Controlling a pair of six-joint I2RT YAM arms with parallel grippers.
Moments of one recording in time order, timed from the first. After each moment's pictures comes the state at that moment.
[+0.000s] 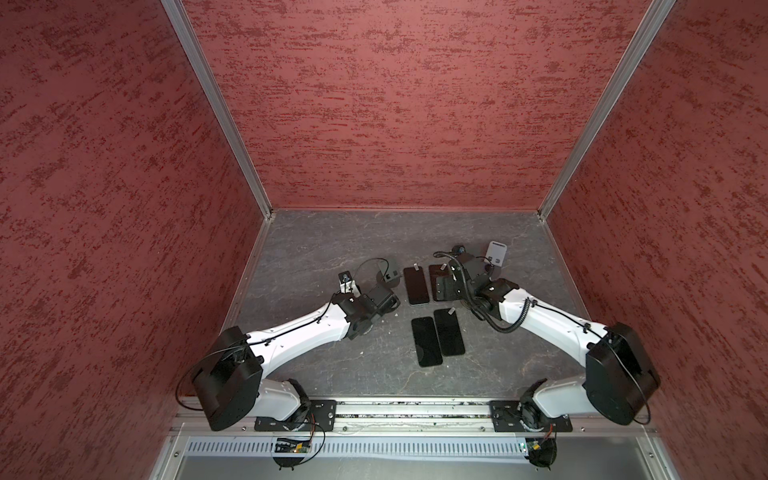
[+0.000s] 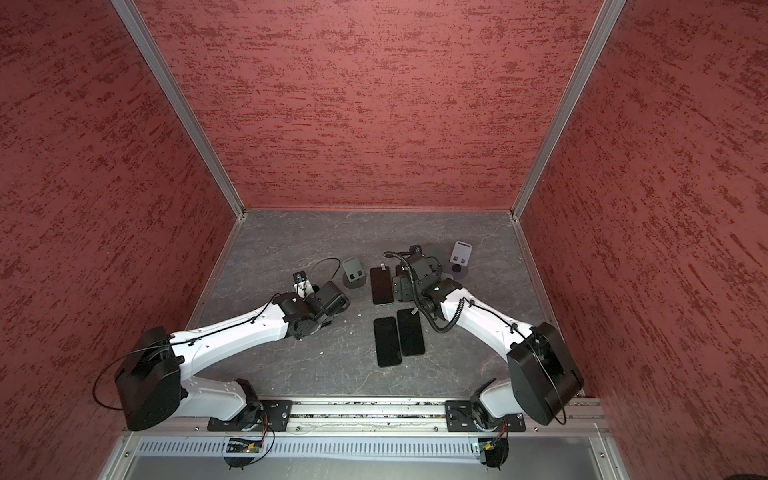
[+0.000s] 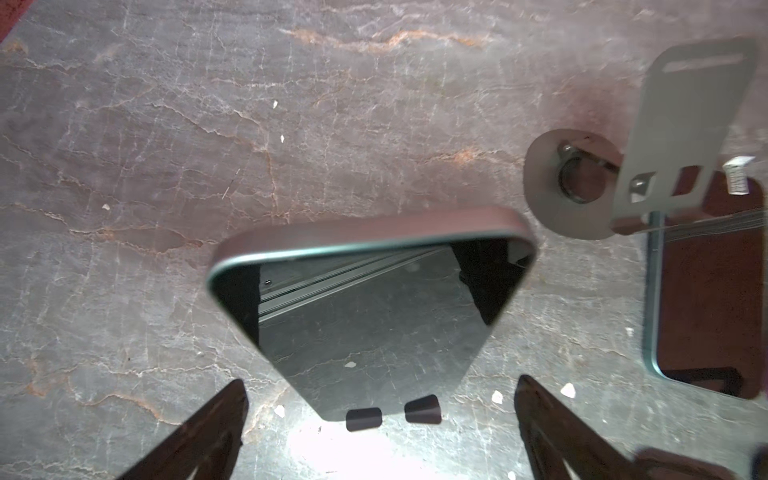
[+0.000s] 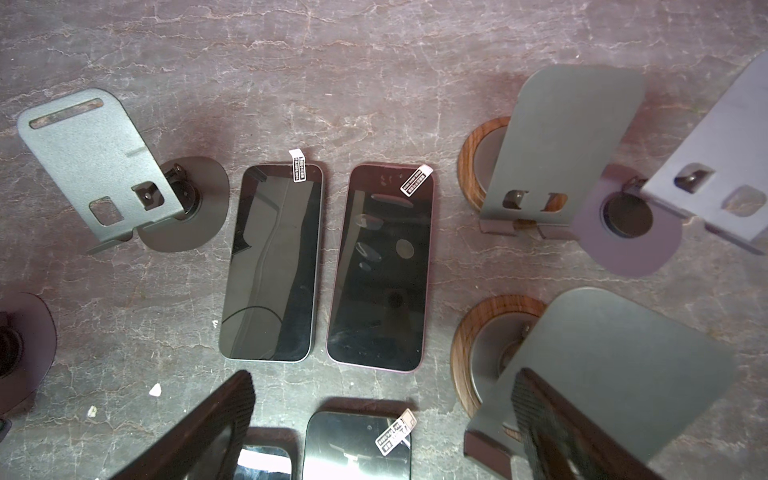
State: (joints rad) left arm -0.82 1.40 0.89 -0.80 -0.60 -1.13; right arm 0.59 1.42 0.93 -0.36 0.24 0.39
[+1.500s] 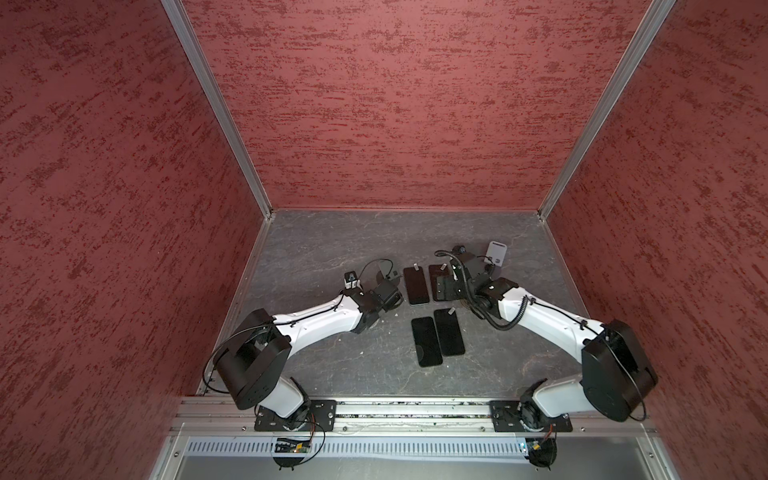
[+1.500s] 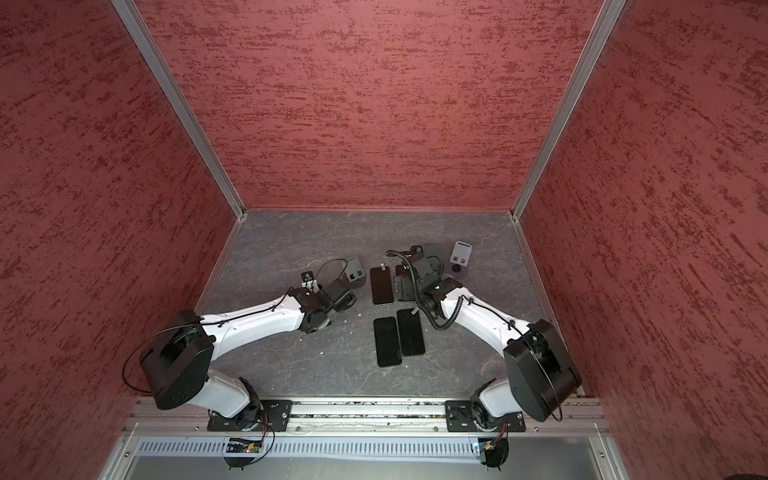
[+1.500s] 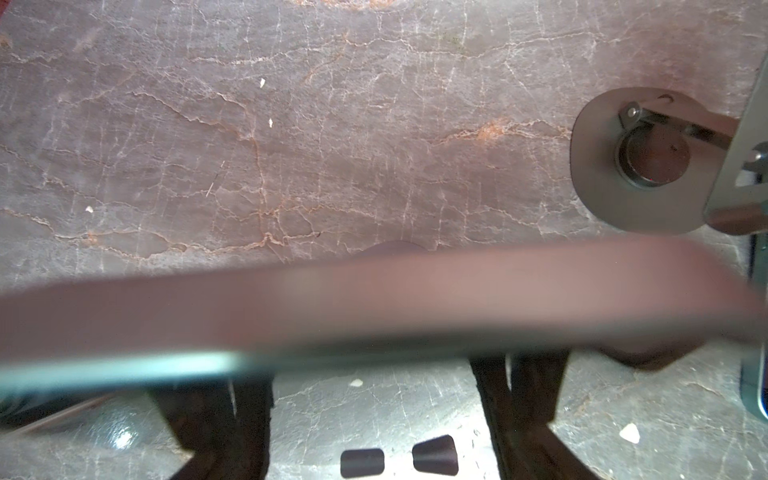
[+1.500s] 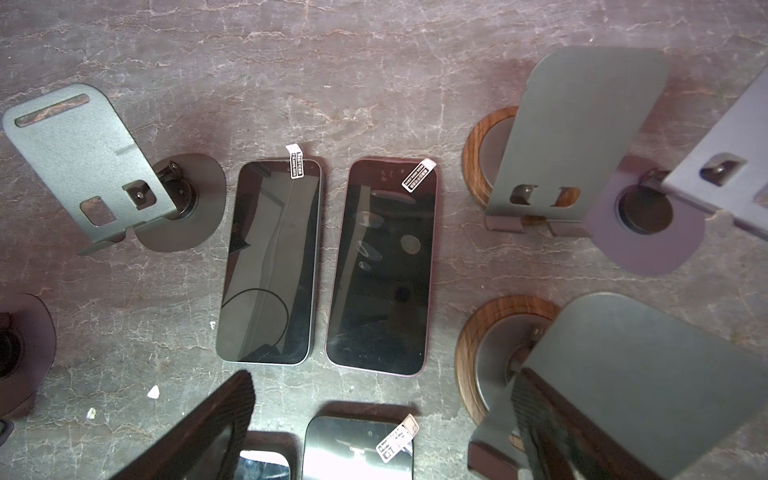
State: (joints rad) left arm -0.79 1.52 0.92 -0.77 -0.59 -1.10; right arm 0.57 1.44 0.92 -0.34 0.20 0.39
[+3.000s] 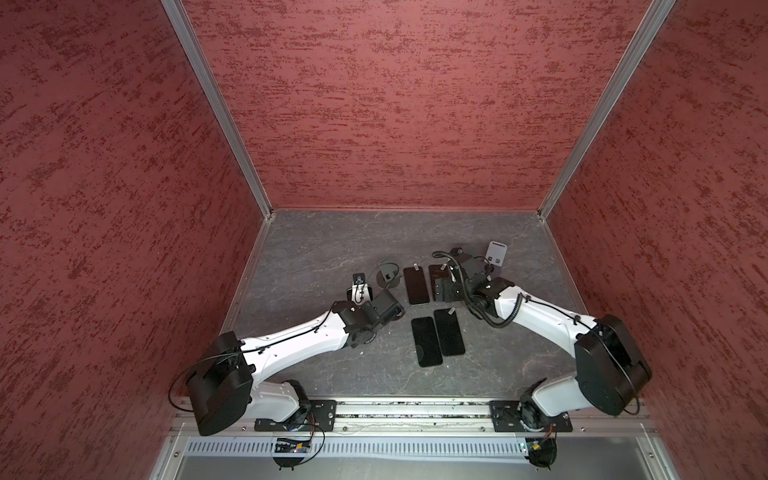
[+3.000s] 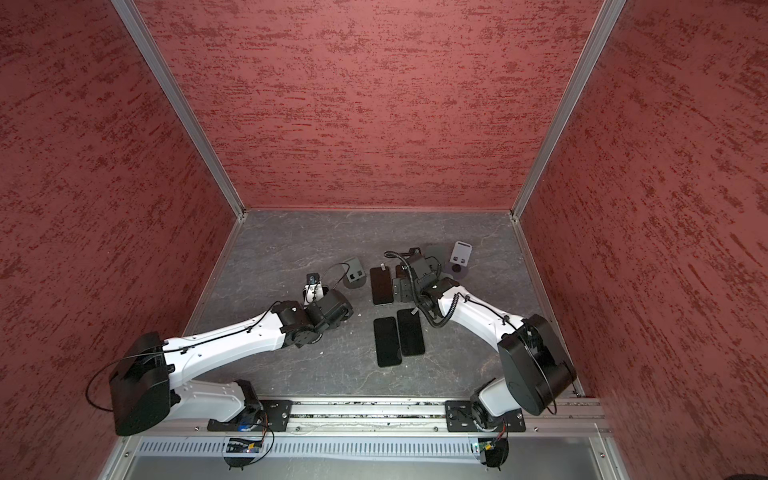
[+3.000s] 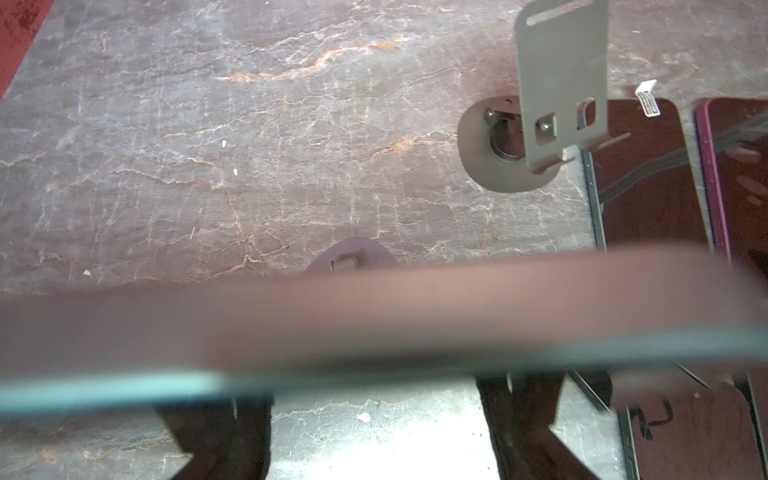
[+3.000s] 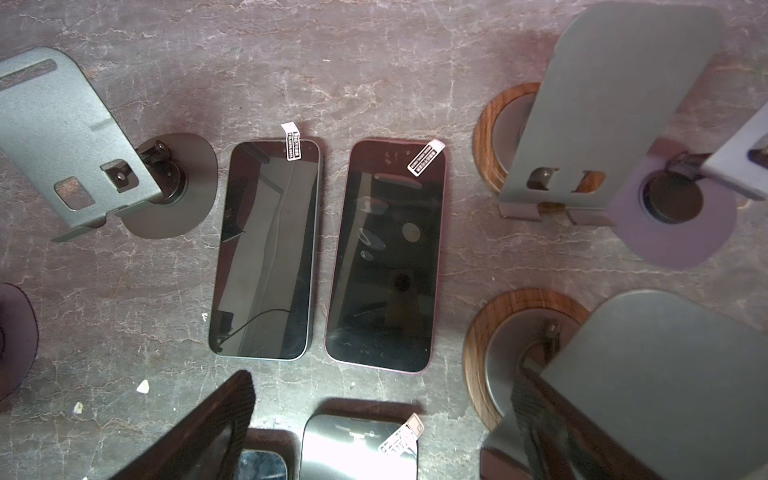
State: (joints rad) left arm -0.93 1.33 0.86 -0.73 -0.63 -0.94; right arm 0.57 1.48 0.92 -0.35 0.18 0.39
